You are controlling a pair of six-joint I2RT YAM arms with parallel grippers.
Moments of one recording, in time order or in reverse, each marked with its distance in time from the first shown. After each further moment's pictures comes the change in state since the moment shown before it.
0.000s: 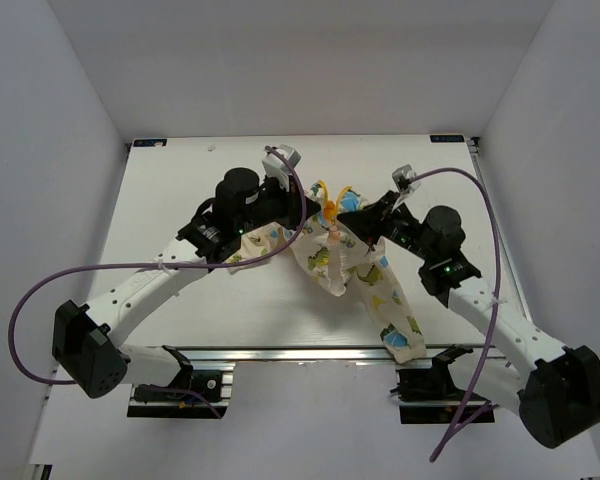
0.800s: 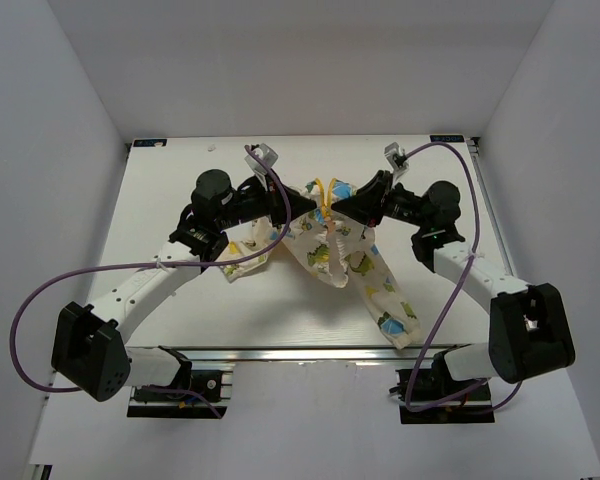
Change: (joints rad) left arm 0.168 -0.020 -0.164 0.387 0.401 -0.081; right arm -0.157 0.364 0.163 0.414 -0.496 0.207
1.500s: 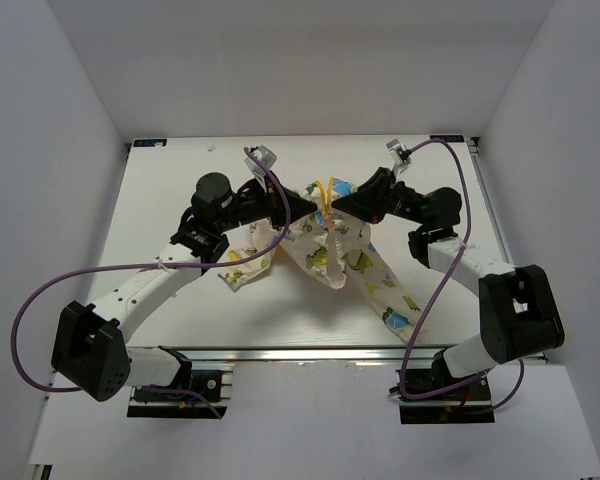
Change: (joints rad) left arm 0.000 0.000 -0.031 0.055 0.016 -0.049; right arm -0.016 0.109 0.000 0.340 -0.051 0.322
